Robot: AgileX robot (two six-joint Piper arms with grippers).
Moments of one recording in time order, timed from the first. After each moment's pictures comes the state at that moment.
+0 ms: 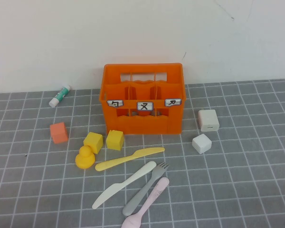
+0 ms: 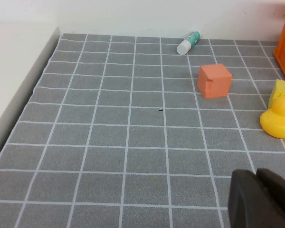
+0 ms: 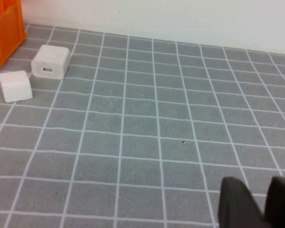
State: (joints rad) right arm 0.04 -0.01 0.02 -0.14 0.41 0.00; left arm 0.07 -0.01 0.02 -0.05 0.37 -0.06
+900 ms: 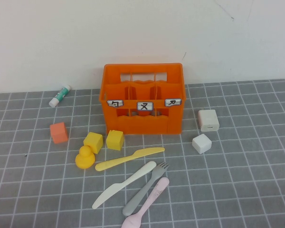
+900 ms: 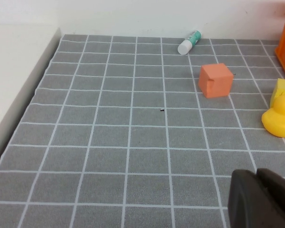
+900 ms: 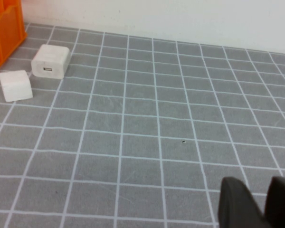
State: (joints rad) right arm 0.04 -0.01 0.02 -0.14 0.41 0.00; left arm 0.07 -0.01 0.02 -0.04 0.37 -0.06
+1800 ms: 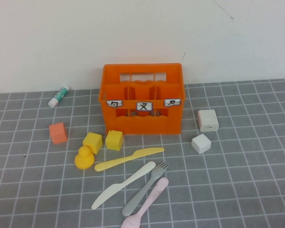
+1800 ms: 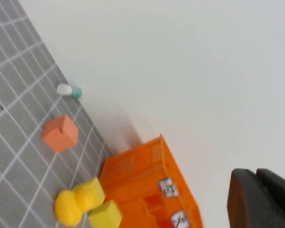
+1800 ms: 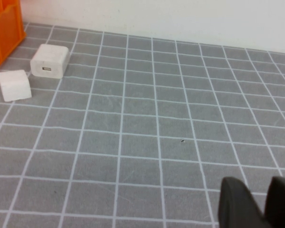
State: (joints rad) right arm 0.04 -0.01 0.02 -0.14 0.41 0.00; left arm 0.07 -0.01 0.03 -0.93 0.11 -0.30
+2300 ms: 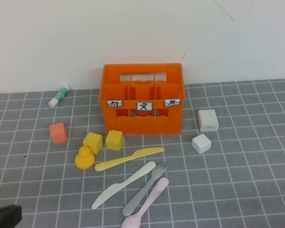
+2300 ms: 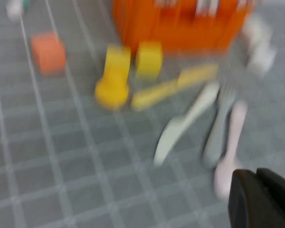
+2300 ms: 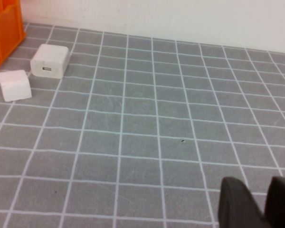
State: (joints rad) right arm 0.04 -0.01 0.02 -0.14 0.41 0.00; left arm 0.07 0.41 -0.45 -0.61 0.82 0.40
